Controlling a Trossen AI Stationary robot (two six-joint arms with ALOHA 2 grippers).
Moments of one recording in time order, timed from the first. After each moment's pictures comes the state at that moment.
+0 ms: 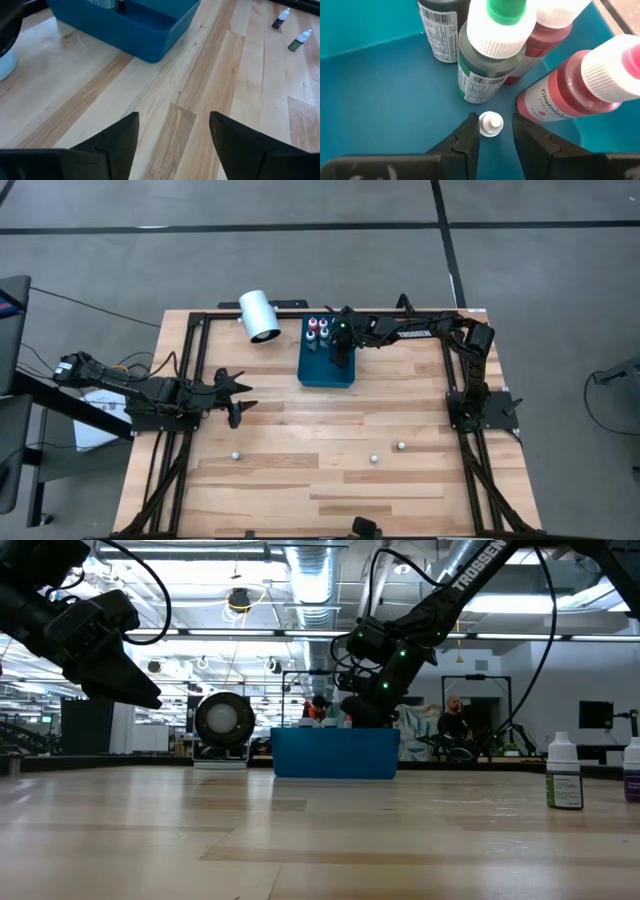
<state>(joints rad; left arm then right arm) -0.19 0.53 0.18 -0.17 -0.45 -0.46 -0.47 1.94 1.20 -0.19 0.05 -0.16</state>
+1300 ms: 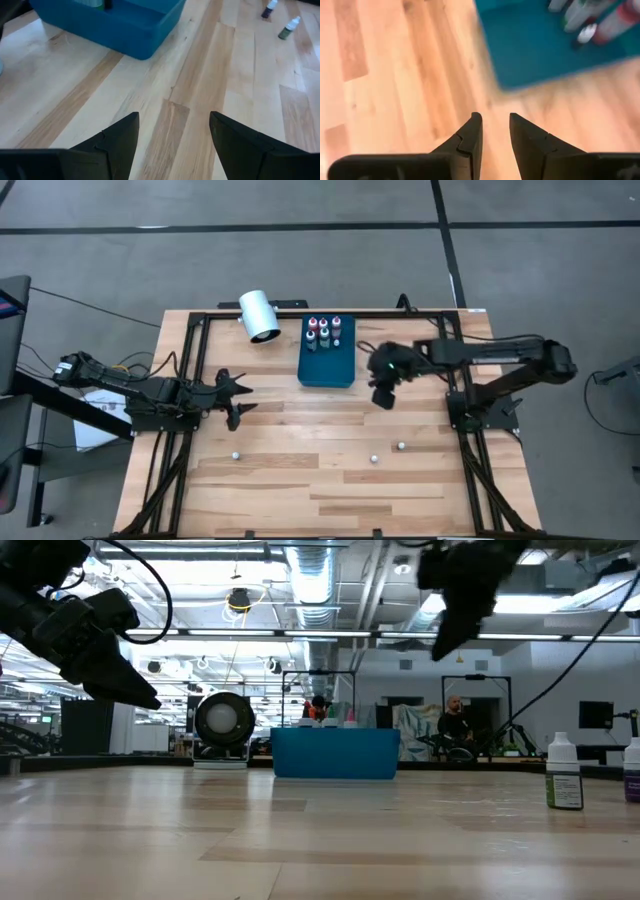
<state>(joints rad) -0.19 0.53 0.18 -0.17 -0.40 -0.40 -0.08 1.28 1.03 -0.75 0.06 0.16</state>
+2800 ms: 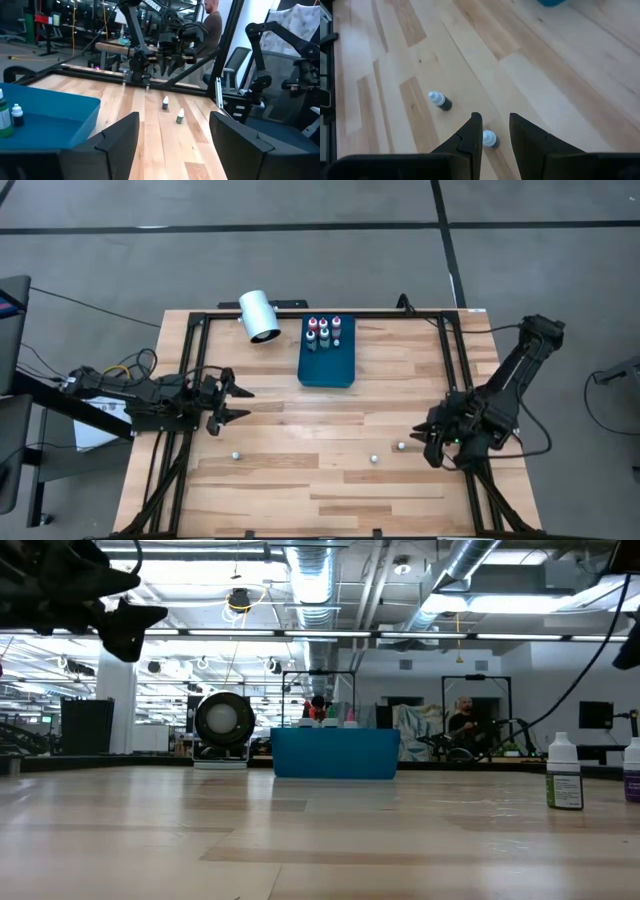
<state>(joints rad) -0.14 0.20 0.02 0.27 -0.06 -0.19 0.98 0.99 0.60 -0.81 0.71 1.38</state>
